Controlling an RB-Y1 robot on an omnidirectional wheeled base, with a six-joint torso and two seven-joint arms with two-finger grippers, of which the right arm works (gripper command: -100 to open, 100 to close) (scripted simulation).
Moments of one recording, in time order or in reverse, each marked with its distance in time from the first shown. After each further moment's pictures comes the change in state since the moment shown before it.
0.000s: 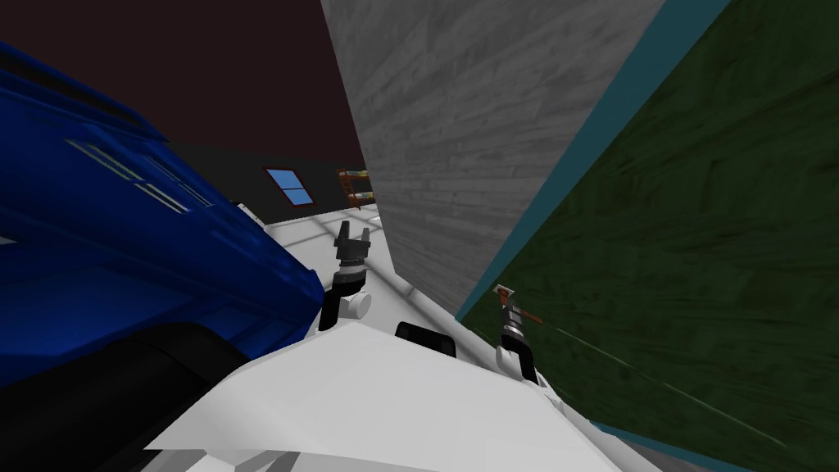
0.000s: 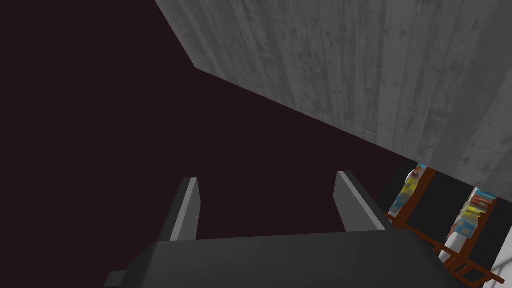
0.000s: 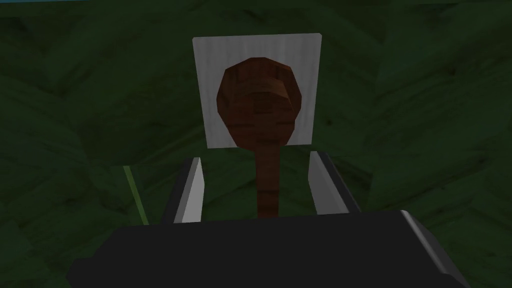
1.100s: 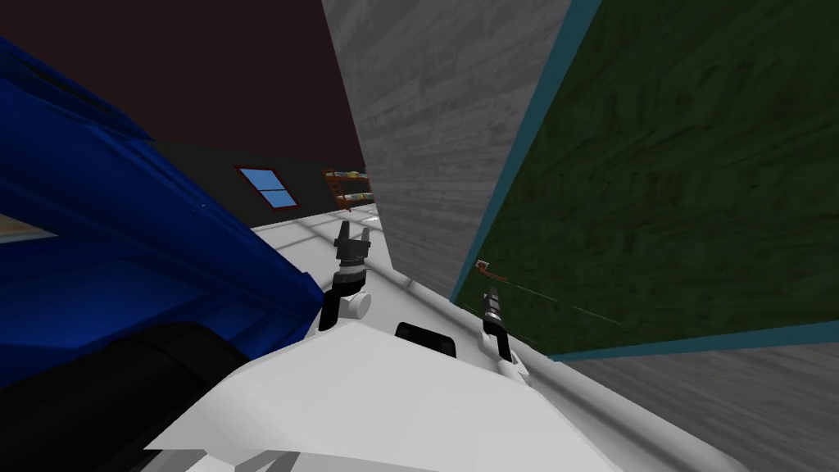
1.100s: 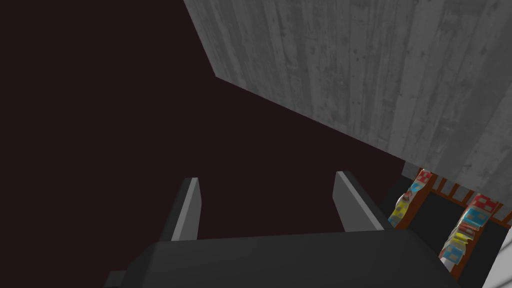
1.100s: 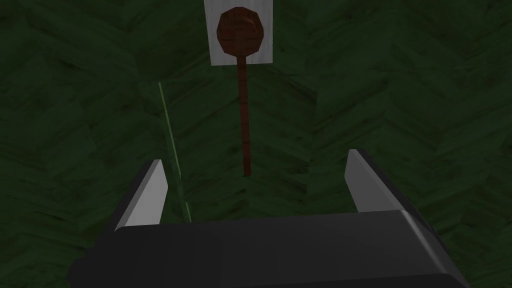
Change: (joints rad) arm -0.044 0.109 0.035 -0.053 0.032 0.043 0.095
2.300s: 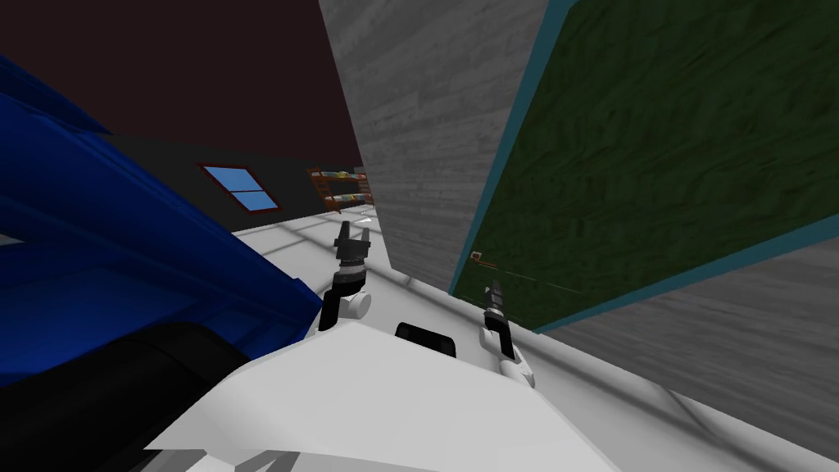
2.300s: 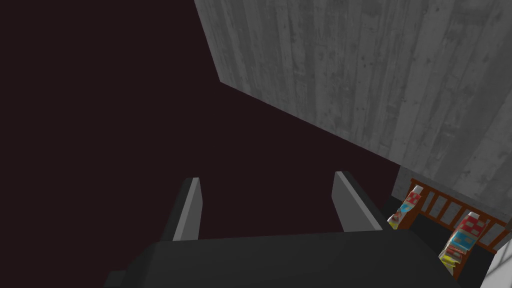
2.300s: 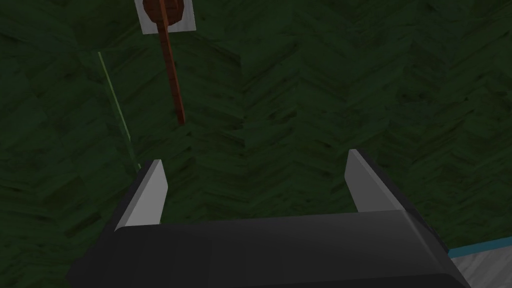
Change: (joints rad) arm 0.070 0.001 0.022 -0.217 0.013 0.020 -0.013
